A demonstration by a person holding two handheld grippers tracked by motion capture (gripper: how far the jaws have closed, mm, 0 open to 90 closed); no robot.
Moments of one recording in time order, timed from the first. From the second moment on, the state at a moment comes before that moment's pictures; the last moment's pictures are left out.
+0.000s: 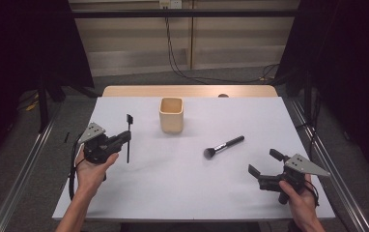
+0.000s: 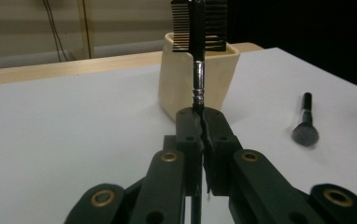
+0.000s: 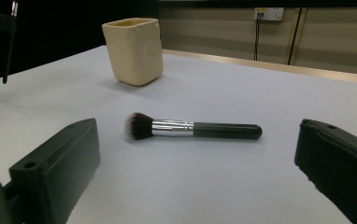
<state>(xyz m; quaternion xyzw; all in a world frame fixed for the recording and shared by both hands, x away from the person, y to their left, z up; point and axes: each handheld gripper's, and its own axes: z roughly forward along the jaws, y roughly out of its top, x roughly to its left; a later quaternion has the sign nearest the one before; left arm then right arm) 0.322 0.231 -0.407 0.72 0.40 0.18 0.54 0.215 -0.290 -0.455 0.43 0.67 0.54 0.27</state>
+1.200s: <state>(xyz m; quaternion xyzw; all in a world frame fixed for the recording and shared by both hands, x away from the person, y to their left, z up) 0.336 0.182 -0.366 0.72 0.33 0.17 0.58 0.215 -0.291 -0.455 0.43 0.66 0.55 0.28</state>
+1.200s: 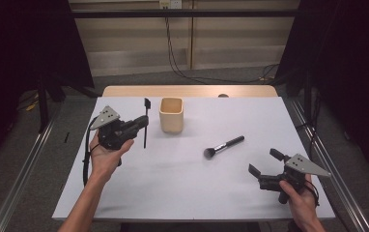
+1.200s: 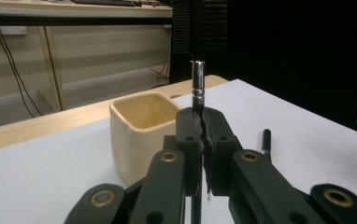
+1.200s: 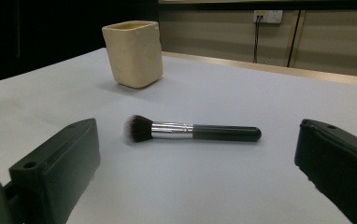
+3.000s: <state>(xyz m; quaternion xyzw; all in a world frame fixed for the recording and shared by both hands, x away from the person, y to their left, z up) 0.400 0.136 -0.329 0.70 0.33 0.18 0.61 0.214 -0.290 -0.455 0.42 0.67 0.55 0.28</state>
